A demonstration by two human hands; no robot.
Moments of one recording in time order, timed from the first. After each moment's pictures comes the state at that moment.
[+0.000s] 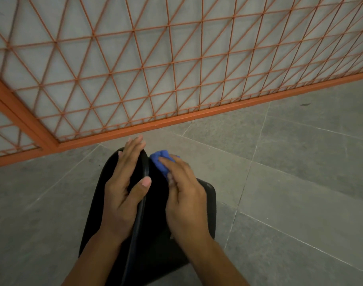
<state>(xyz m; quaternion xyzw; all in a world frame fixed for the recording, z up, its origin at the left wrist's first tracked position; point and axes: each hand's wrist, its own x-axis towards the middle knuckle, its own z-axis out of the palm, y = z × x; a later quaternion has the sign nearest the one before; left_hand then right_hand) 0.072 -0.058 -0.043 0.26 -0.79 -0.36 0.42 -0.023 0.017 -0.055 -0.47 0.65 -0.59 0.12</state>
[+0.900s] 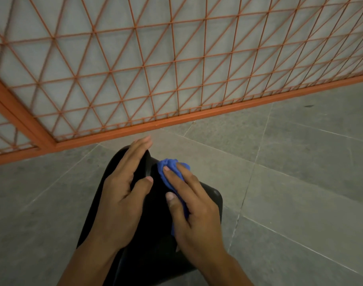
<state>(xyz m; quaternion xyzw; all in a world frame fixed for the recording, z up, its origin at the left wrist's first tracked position) 0.070 -0.059 -0.030 0.31 -0.76 -0.42 0.39 -0.034 0.024 -0.070 -0.52 0.63 -0.56 0.09</state>
